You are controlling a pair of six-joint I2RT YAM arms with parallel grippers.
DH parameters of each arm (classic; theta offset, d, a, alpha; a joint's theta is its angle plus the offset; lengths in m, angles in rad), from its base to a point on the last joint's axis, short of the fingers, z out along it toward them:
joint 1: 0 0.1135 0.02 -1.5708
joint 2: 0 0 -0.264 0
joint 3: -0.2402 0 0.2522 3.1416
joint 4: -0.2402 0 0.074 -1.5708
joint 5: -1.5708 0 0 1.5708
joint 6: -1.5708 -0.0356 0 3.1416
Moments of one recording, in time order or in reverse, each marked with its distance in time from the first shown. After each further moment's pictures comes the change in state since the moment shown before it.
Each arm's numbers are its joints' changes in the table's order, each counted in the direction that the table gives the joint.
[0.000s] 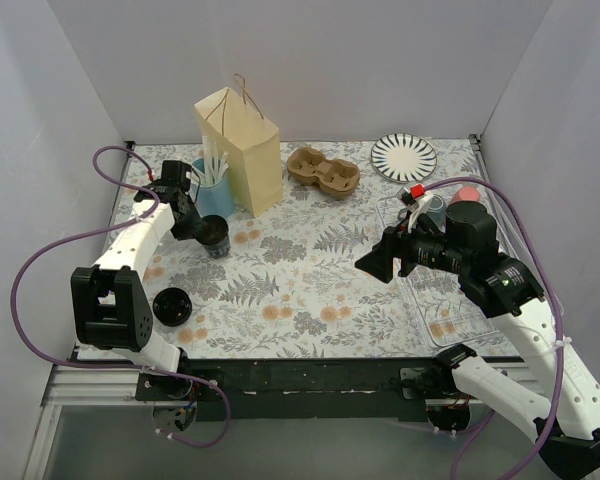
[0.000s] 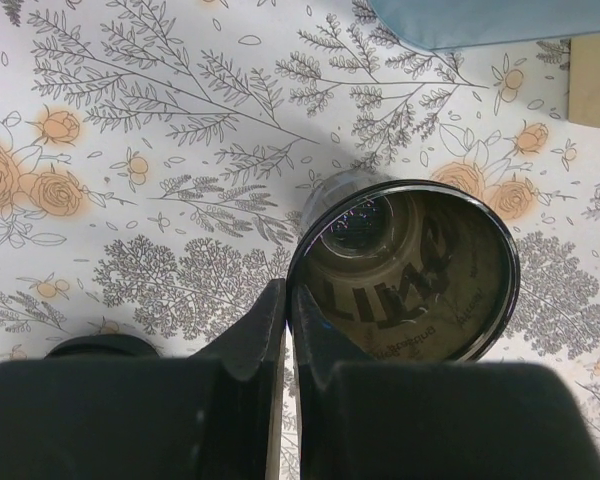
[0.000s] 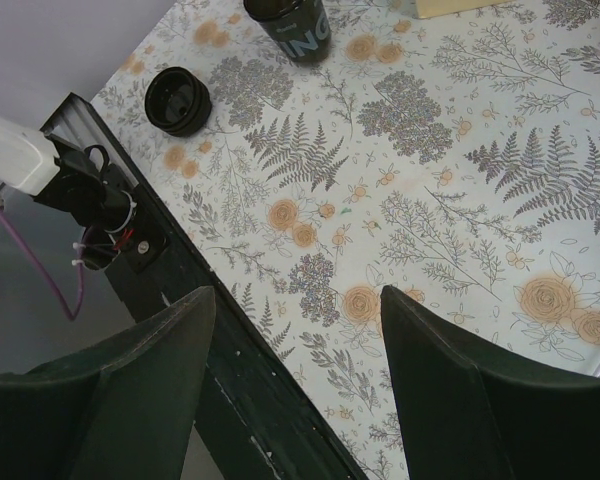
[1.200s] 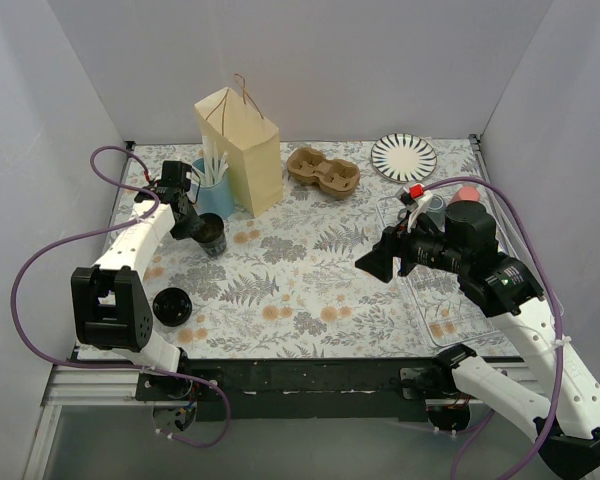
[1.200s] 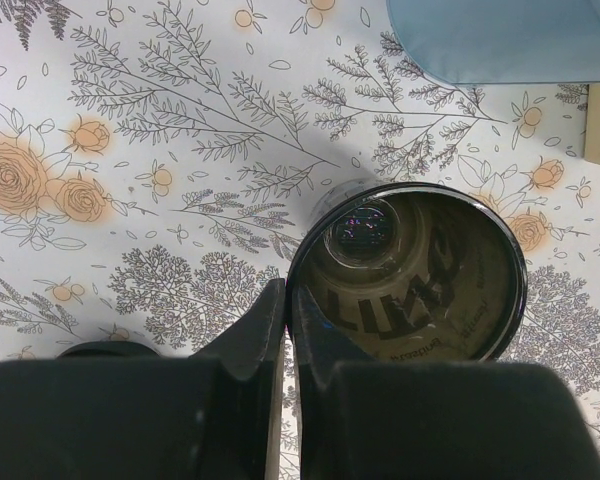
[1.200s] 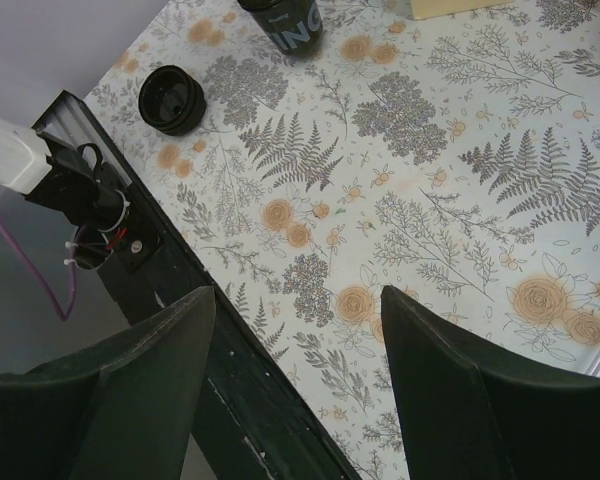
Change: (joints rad) left arm -0.001 0.000 0.002 0.008 0.056 0.034; right arm 0.000 0.004 0.000 0.000 -0.006 0.015
